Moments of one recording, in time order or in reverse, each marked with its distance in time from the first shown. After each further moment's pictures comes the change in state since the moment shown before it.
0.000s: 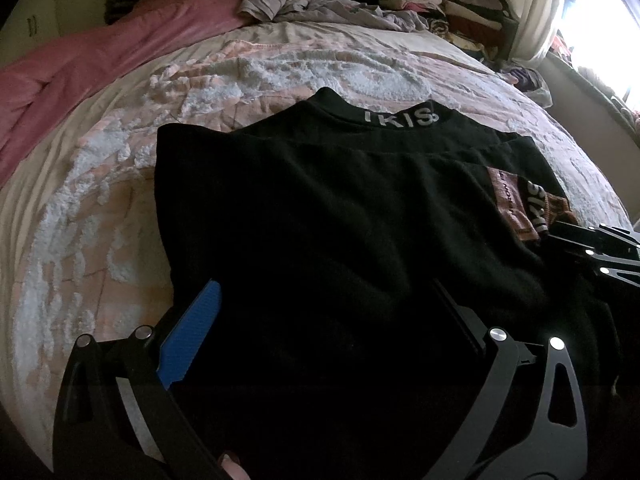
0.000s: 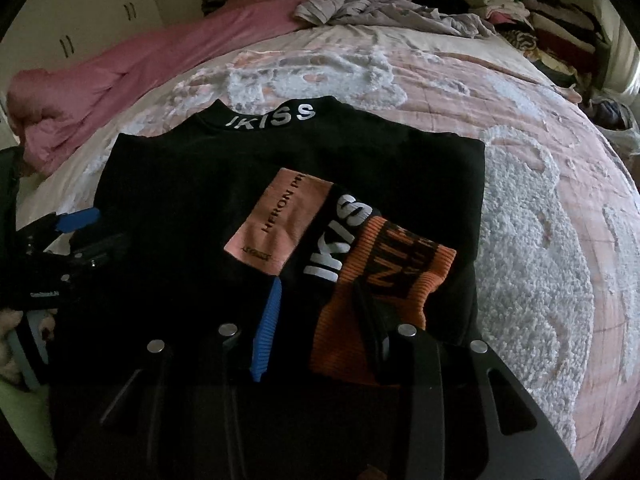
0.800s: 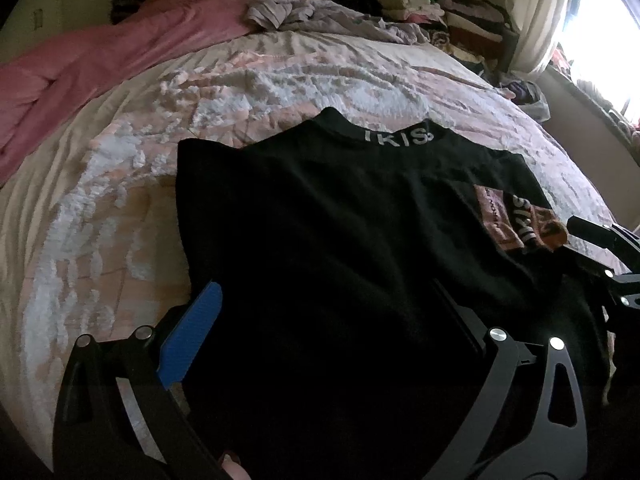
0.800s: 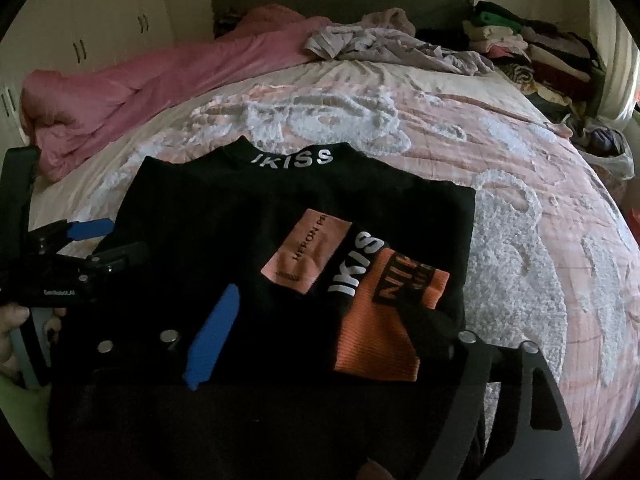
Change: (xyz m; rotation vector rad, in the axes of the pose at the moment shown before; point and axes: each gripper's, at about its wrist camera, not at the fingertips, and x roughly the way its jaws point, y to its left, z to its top) left arm -0.025 0.005 0.004 -0.031 -0.025 -0.018; right arm -0.036 0.018 0.005 -0.037 -0.115 -0.017
